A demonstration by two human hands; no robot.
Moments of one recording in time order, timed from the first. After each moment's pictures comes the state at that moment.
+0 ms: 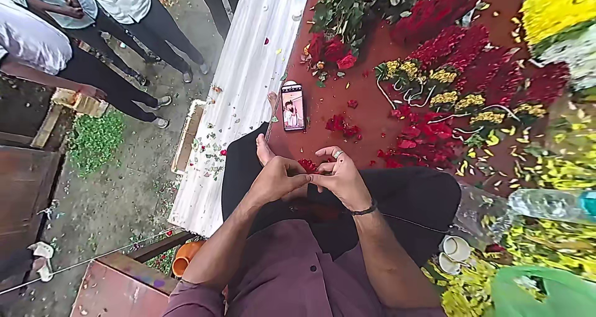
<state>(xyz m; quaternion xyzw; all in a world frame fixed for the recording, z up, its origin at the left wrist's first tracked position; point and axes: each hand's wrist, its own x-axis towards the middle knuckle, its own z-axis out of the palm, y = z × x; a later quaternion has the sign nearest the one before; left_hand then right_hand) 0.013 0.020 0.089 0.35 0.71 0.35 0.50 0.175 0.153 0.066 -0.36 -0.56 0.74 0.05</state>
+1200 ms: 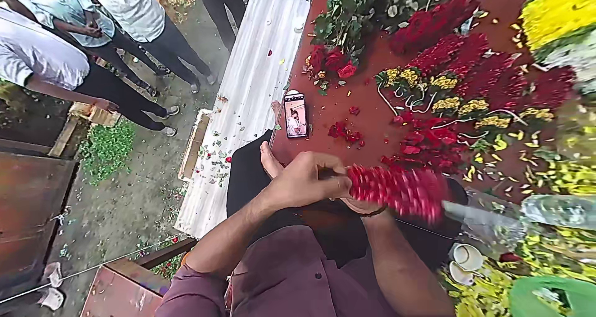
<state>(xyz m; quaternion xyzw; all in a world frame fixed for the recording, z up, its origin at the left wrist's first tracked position) 0.021 0.070 0.155 0.47 0.56 0.45 0.51 0.180 0.148 0.018 -0.27 -0.50 0.82 0.08</state>
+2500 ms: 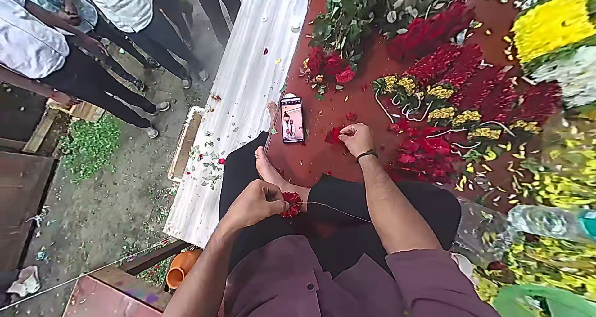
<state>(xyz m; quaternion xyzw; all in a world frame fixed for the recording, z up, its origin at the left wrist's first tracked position) -0.016 -0.013 0.105 0.30 0.70 0.32 0.57 0.137 0.319 -0.111 -0.46 -0.81 0.36 -0.01</state>
